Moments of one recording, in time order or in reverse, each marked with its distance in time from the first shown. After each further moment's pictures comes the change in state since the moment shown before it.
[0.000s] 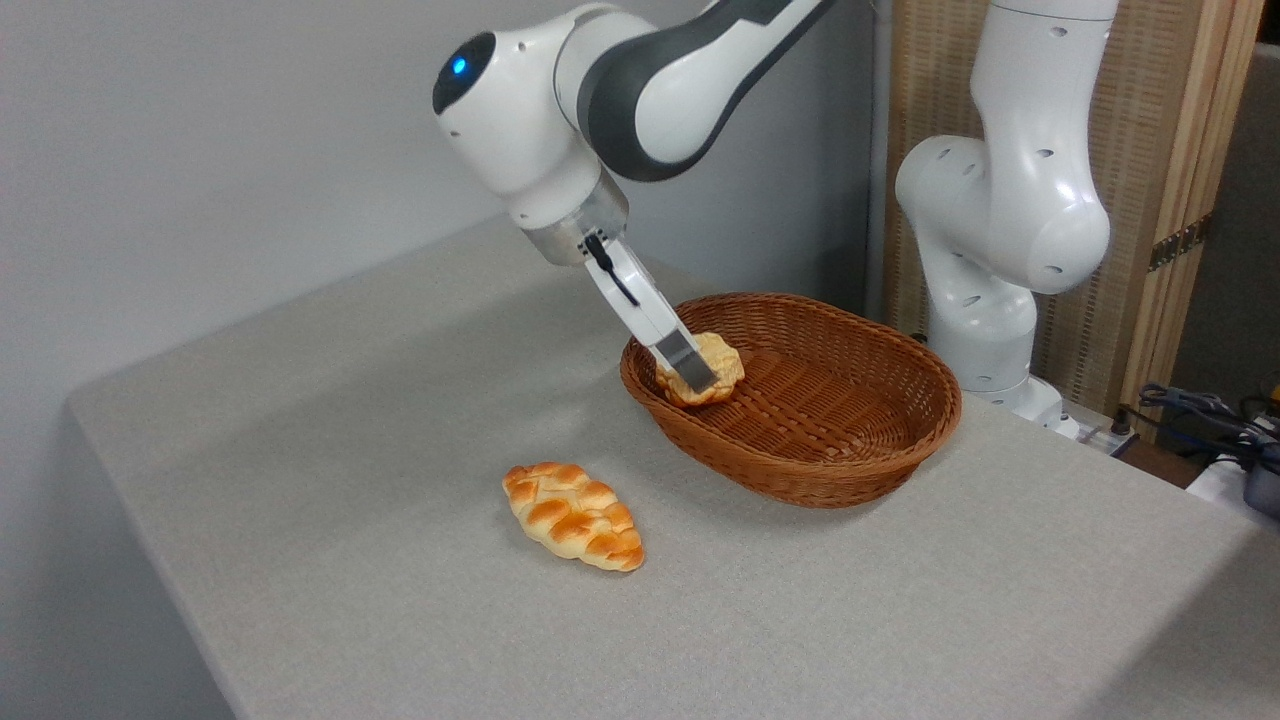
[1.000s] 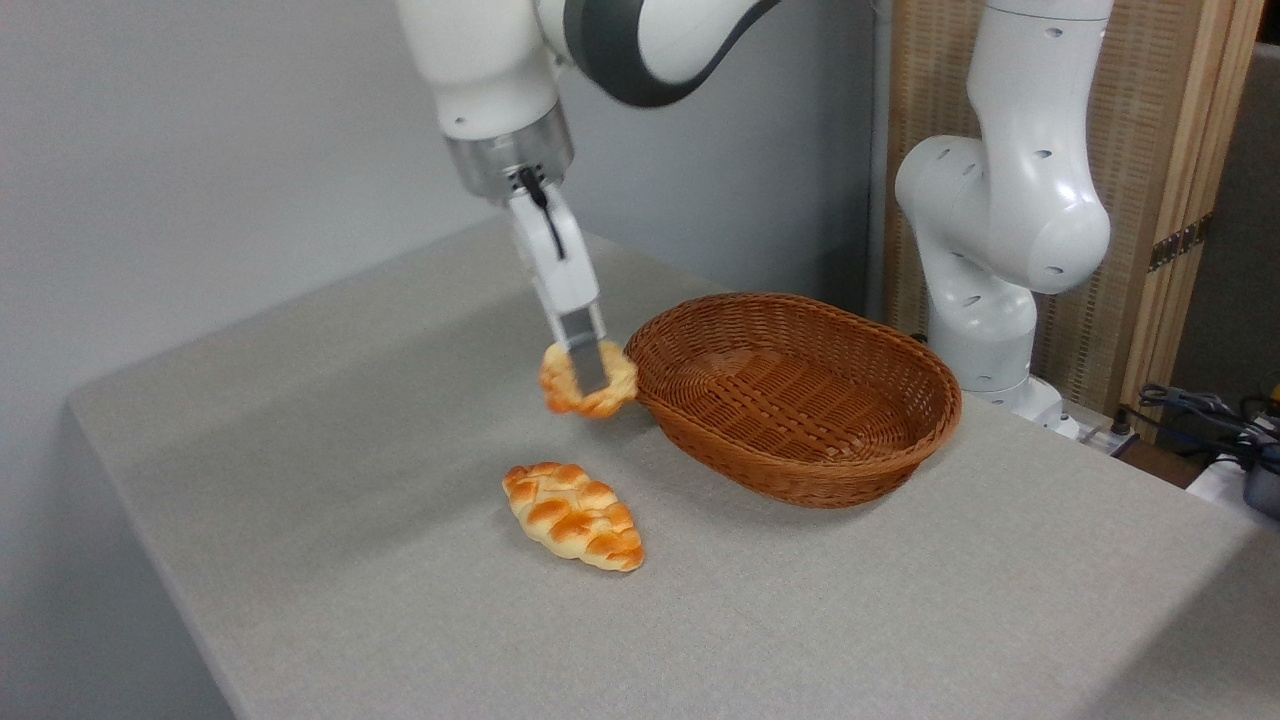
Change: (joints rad) arm 0.004 0.052 0.089 0.203 0.002 0.181 0.070
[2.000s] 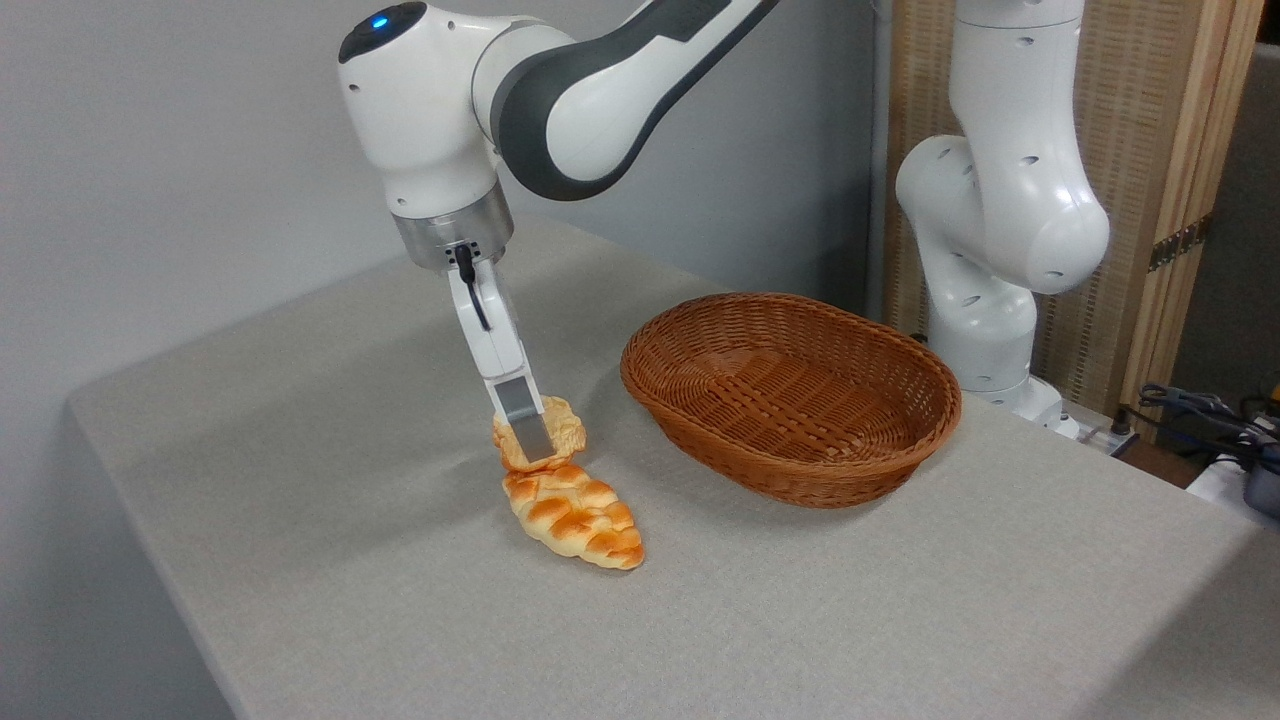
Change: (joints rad) arm -0.010 0.144 -0.072 0.011 0.007 0.147 0.002
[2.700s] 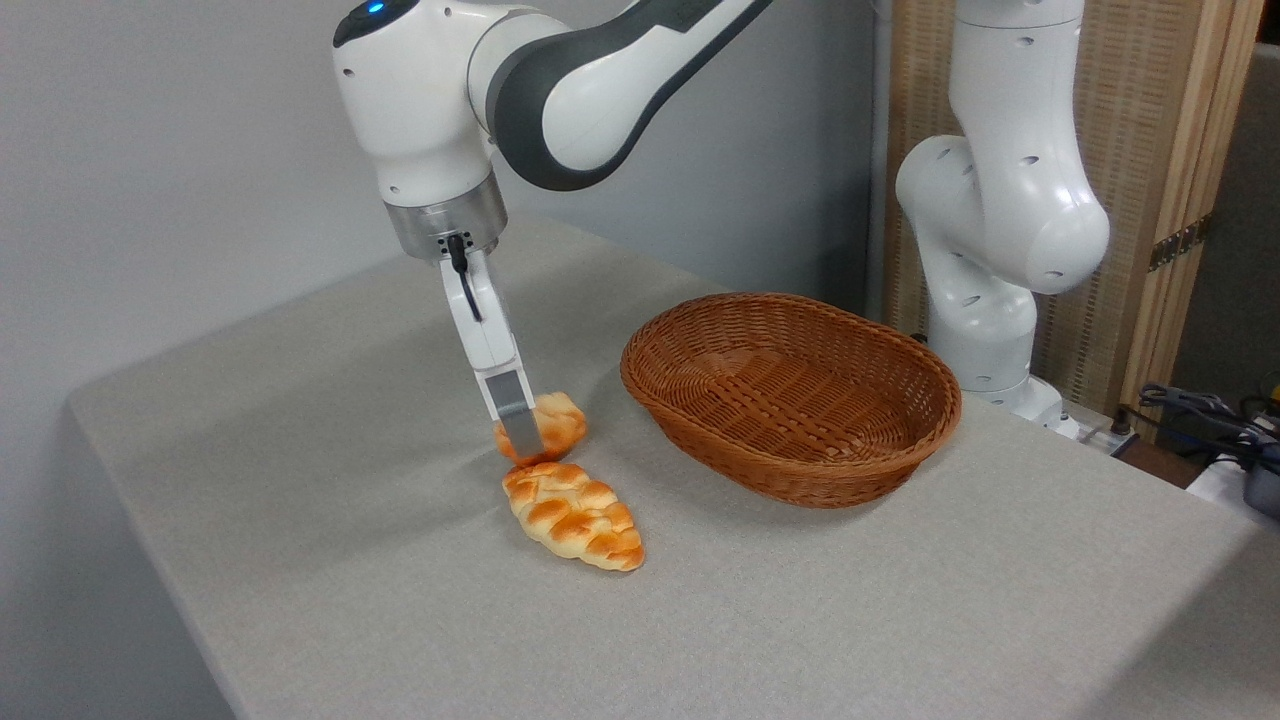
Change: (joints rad) arm 0.001 0.000 0.001 0.021 0.000 0.000 0.000
